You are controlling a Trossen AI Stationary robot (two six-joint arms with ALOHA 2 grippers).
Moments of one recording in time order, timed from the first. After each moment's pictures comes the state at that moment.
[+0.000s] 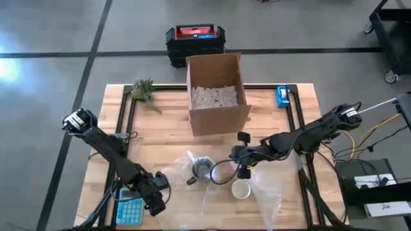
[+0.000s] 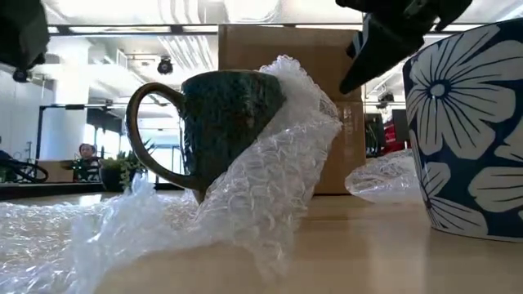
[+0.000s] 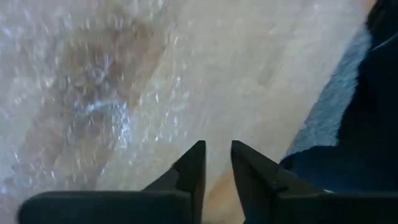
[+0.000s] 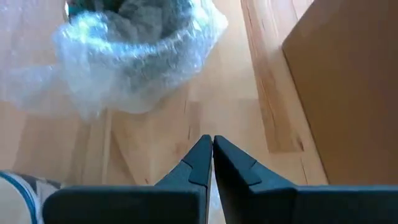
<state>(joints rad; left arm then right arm) -0.77 1.51 0.87 -0.49 0.07 -1.37 0.33 1.51 0.96 -0.40 0.29 0.24</state>
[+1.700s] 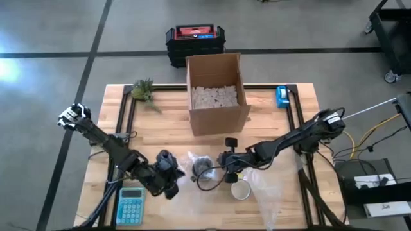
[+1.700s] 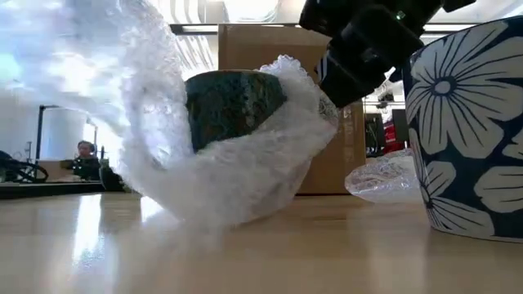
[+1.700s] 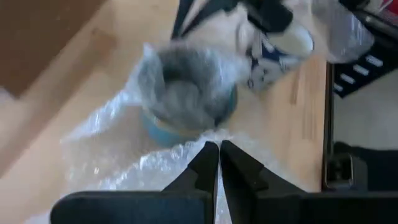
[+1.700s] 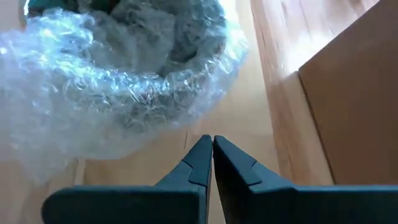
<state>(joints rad) -0.60 1.39 1.02 -0.41 -0.54 -0.86 0.33 1.75 1.02 -0.19 0.34 0.13</state>
